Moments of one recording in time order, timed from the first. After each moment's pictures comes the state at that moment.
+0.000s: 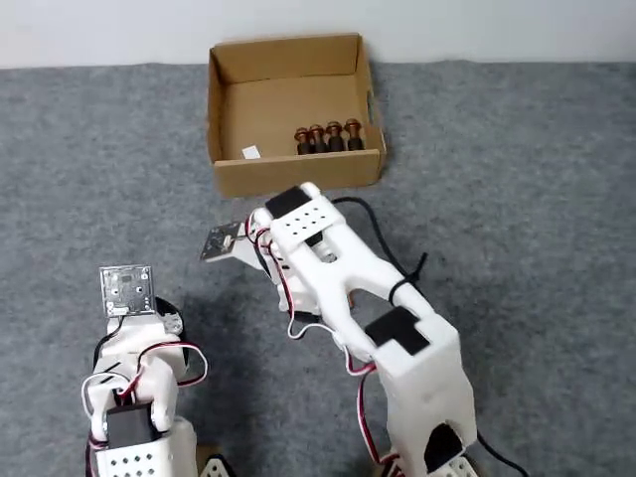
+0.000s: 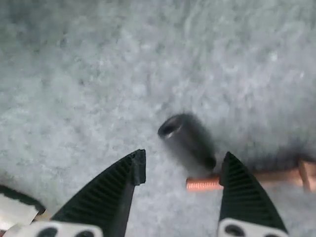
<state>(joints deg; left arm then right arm) -14.2 -102.2 97.0 59.2 4.0 -37.3 30.6 -9.7 89.1 45.3</state>
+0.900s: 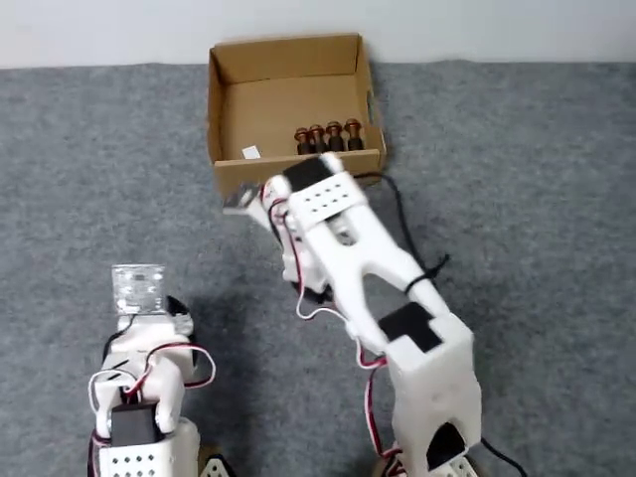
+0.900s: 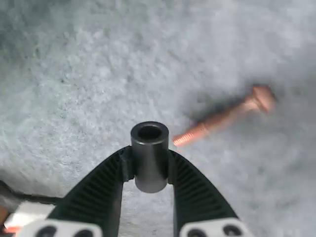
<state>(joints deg) -7.7 -102.2 97.0 59.5 4.0 -31.6 24.5 -20.0 100.1 30.3</state>
